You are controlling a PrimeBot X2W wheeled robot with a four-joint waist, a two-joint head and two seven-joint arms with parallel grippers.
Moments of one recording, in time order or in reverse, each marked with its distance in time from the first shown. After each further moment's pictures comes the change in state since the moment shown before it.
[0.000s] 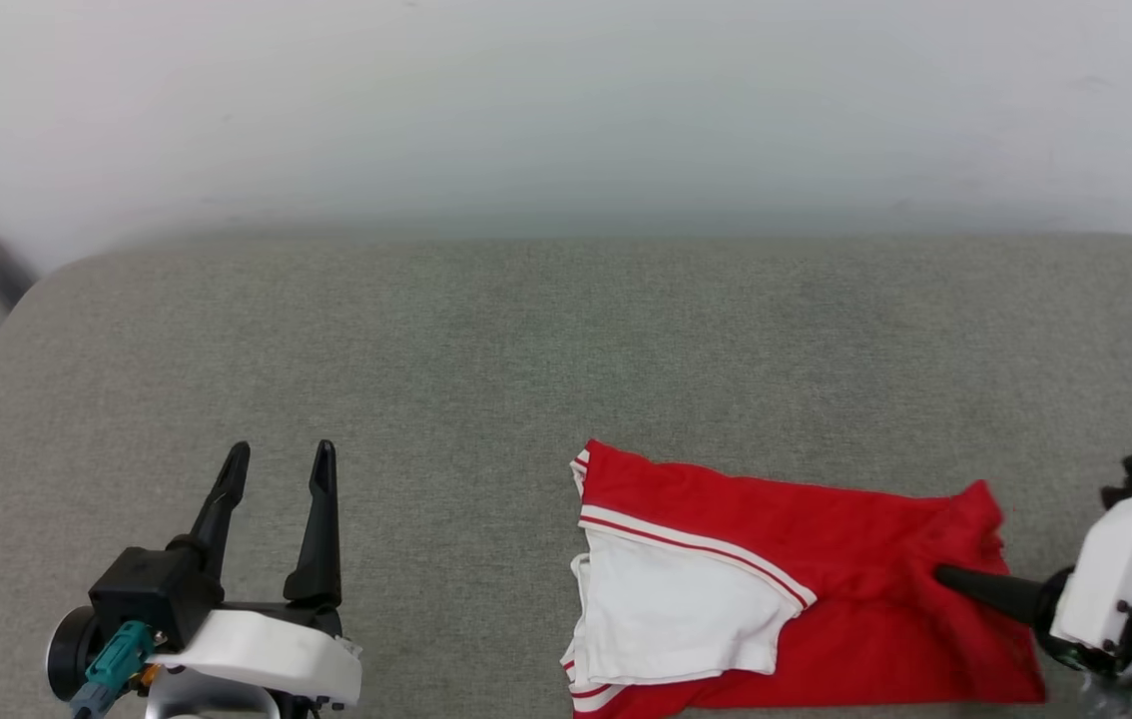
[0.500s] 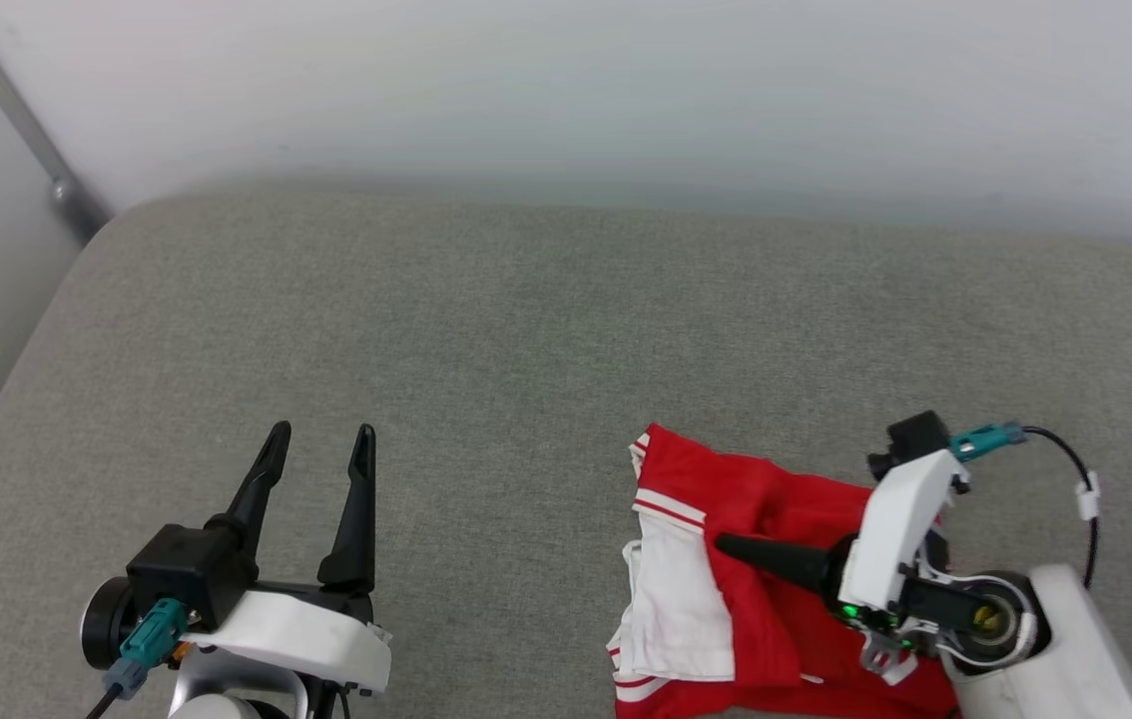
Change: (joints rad) left arm -0.049 -0.016 -0.043 0.007 0.015 -0.024 0.019; right arm -0.139 0.006 0.414 0.335 0.315 0.000 -0.299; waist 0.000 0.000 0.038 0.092
